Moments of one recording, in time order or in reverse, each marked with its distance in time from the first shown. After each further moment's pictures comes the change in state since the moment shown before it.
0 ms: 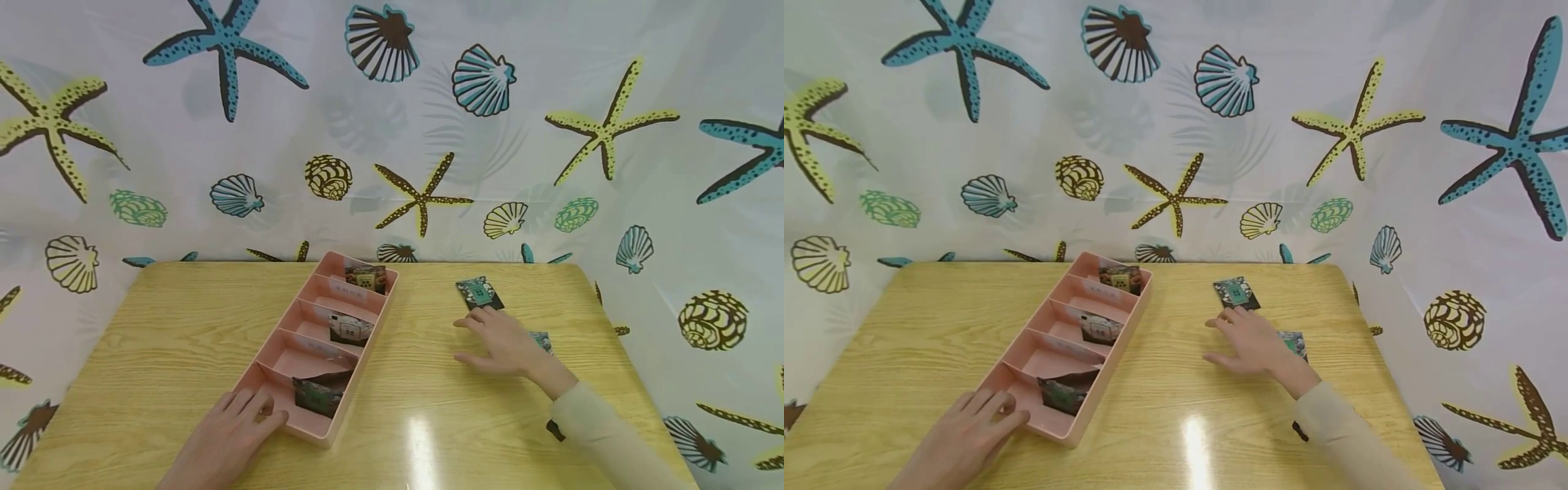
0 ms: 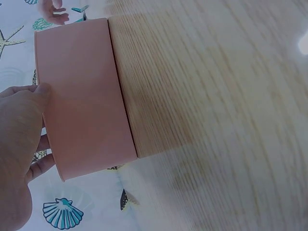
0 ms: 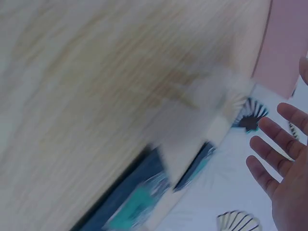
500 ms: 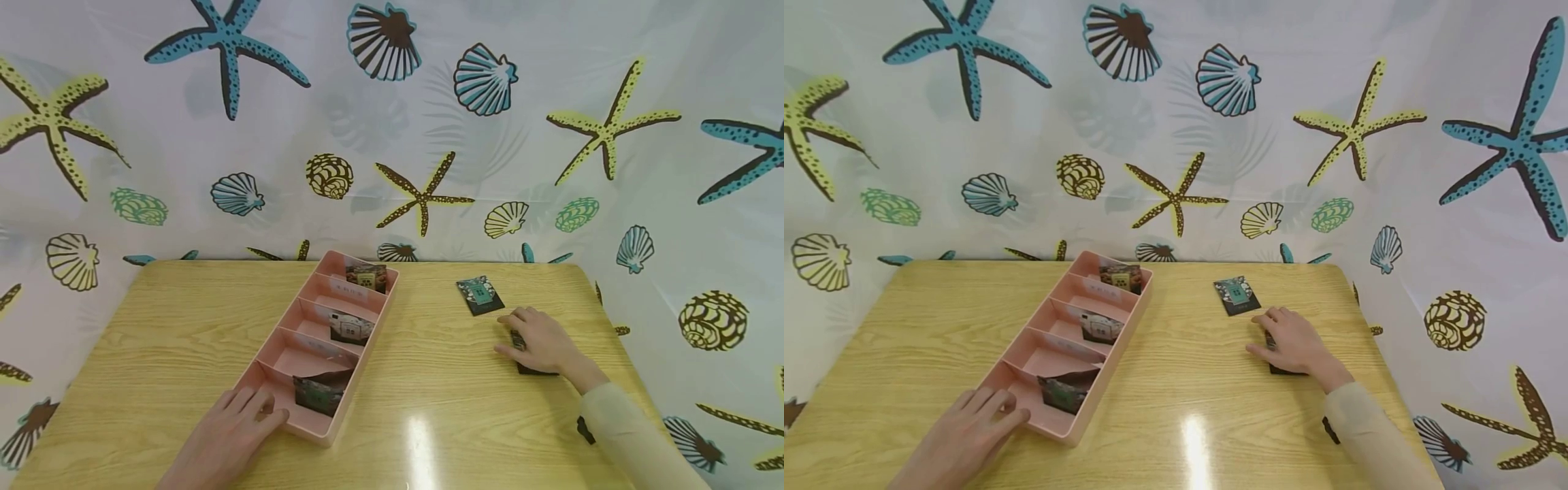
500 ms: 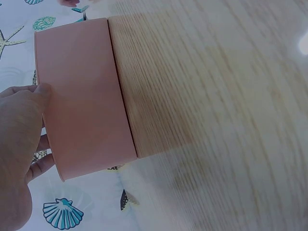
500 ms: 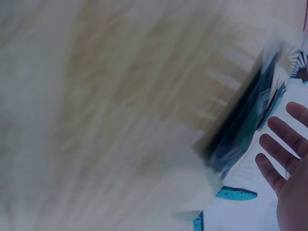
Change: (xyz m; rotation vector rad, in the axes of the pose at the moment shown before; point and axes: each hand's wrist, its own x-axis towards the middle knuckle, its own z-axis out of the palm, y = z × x) left_hand 0.001 0.000 0.000 -0.012 0.036 0.005; right_hand -0.042 0.067 0.016 -0.063 0.015 0.137
